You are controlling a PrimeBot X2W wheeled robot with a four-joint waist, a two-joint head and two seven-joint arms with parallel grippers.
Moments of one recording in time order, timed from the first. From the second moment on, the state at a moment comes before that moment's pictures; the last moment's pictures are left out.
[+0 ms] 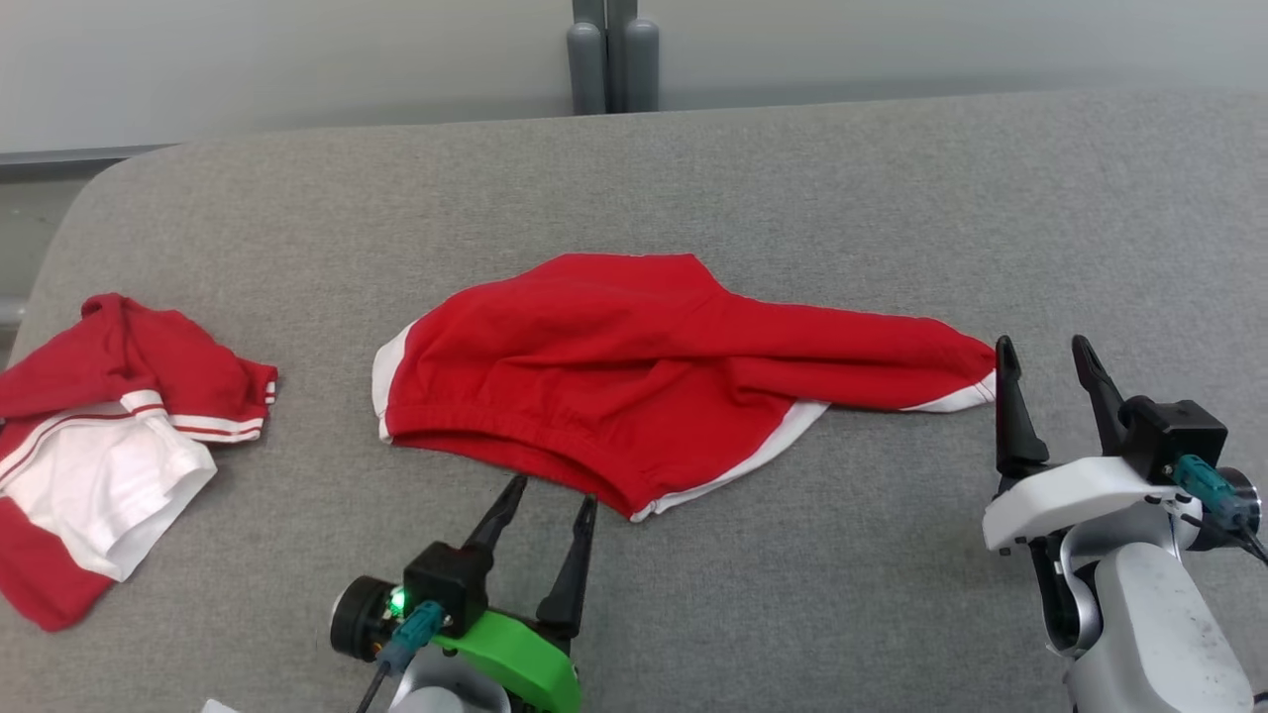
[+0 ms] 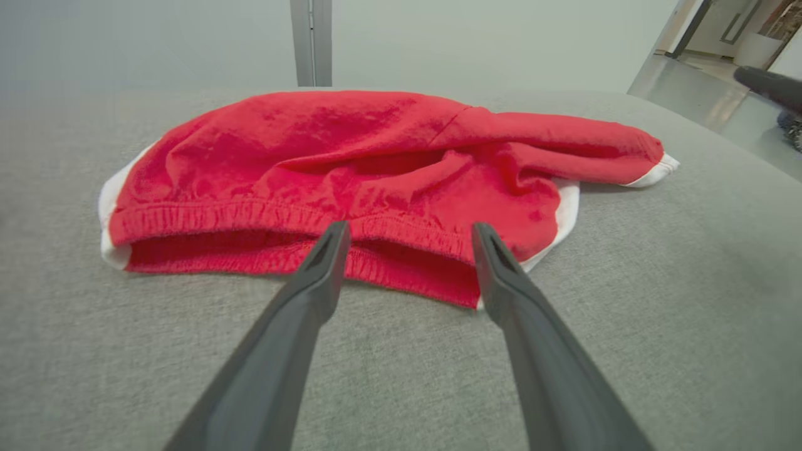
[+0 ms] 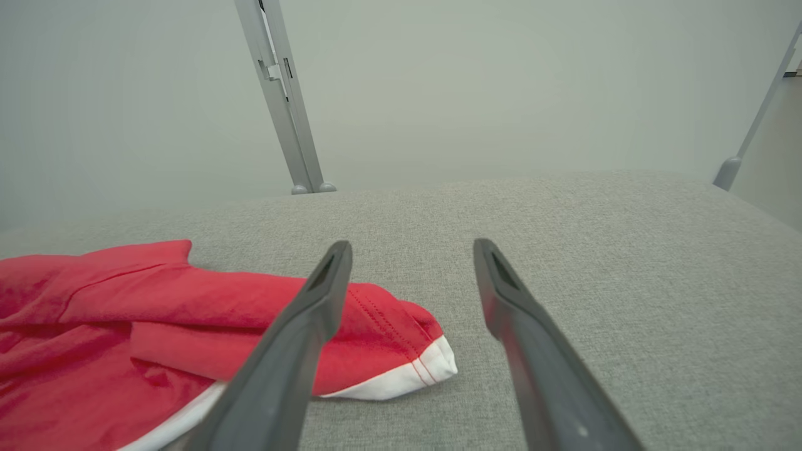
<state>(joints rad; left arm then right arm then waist) -0.15 0.05 -0.41 0.39 -0.26 -0.09 -0.26 -0.27 -0.06 -0.11 0.40 0.11 0.13 -0.26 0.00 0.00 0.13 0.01</state>
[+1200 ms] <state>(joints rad) -0.18 0.05 -0.33 0.27 -0.29 -0.08 -0.26 -0.27 -0.05 -0.12 0.41 0.17 0.13 -0.26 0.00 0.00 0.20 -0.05</state>
